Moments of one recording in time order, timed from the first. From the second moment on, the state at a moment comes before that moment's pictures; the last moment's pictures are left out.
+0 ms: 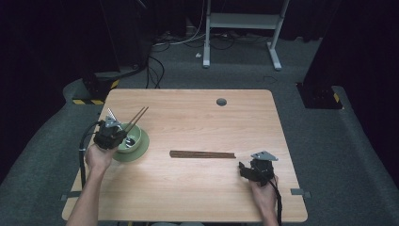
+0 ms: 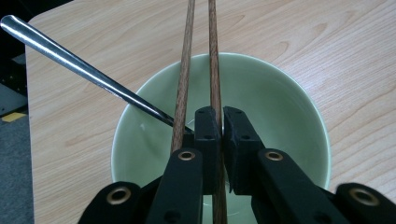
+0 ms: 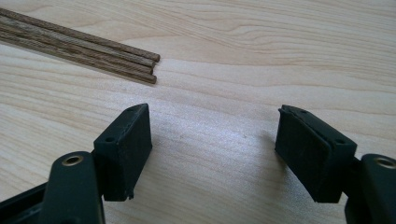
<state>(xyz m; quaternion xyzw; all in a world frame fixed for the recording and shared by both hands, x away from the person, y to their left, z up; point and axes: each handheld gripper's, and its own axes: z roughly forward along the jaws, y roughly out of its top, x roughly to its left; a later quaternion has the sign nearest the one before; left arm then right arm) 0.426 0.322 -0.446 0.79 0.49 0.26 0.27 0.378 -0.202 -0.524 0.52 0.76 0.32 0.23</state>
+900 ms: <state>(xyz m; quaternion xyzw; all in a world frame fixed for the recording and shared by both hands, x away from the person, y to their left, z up) 0.417 0.325 -0.438 0.77 0.49 0.27 0.30 0.378 -0.202 -0.524 0.52 0.76 0.32 0.23</state>
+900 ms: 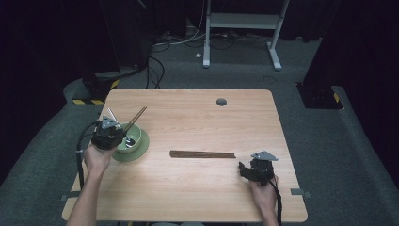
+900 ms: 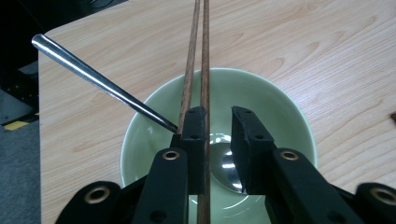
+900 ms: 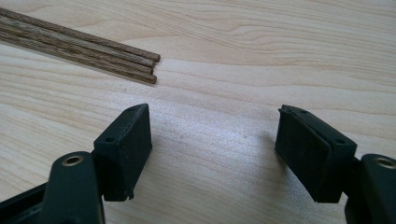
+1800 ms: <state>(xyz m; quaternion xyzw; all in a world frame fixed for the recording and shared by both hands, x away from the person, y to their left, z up) 0.389 0.344 -0.449 0.74 0.54 0.29 0.29 0.378 -0.202 -0.524 0.52 0.76 0.32 0.23</state>
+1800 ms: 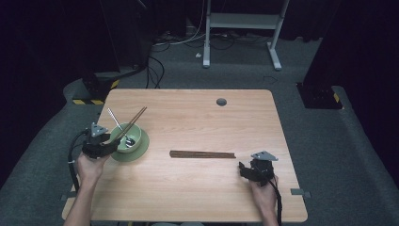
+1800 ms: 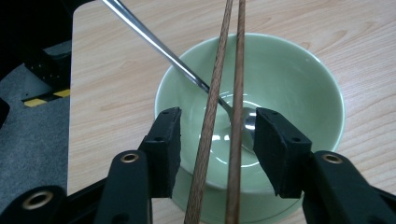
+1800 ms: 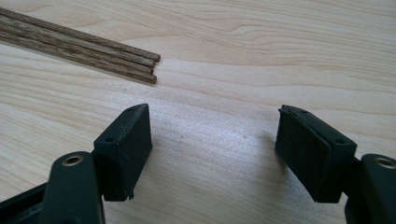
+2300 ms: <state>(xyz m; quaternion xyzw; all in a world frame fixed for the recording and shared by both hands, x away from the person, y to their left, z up) 0.395 0.354 -0.456 0.73 0.55 0.28 0.28 0.378 -0.202 -0.524 0.52 0.76 0.32 0.23</state>
